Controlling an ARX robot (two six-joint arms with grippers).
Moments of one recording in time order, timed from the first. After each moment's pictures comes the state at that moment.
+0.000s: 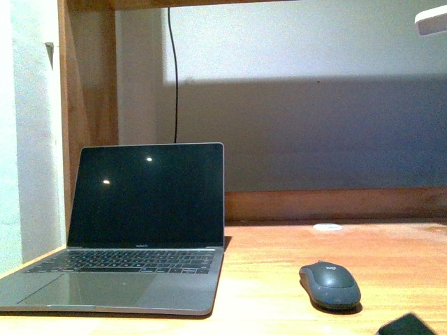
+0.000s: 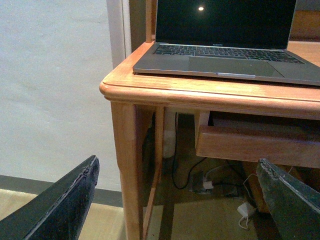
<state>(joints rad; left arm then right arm) -0.01 0.01 0.01 -0.01 0.00 -0.01 0.42 1.44 0.49 0.52 -0.16 -0.11</state>
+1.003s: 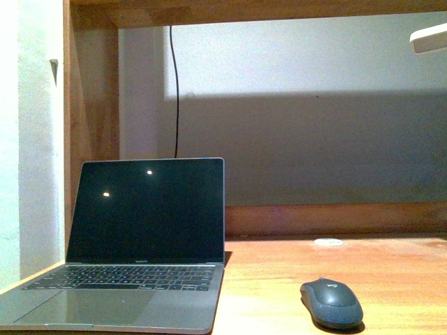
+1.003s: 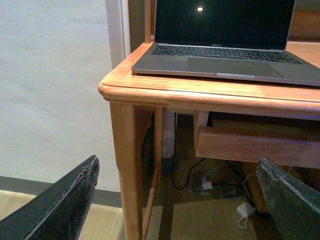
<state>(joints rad) -0.01 0.01 0.01 -0.01 0.00 -0.01 -0.01 0.22 0.13 0.09 0.00 0.03</state>
